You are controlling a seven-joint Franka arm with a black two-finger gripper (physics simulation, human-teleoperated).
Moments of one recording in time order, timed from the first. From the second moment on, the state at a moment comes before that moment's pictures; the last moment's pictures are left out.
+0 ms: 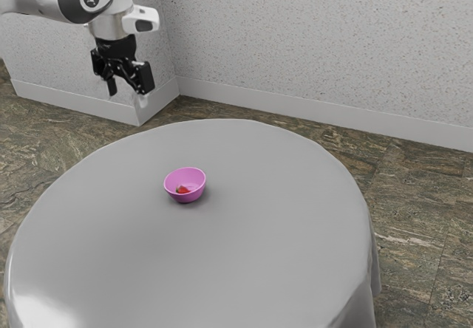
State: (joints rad) arm 0.05 0.06 -0.01 -1.57 0.09 1.63 0.12
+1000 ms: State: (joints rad) arm 0.06 0.22 -0.02 -1.75 0.14 1.95 1.03
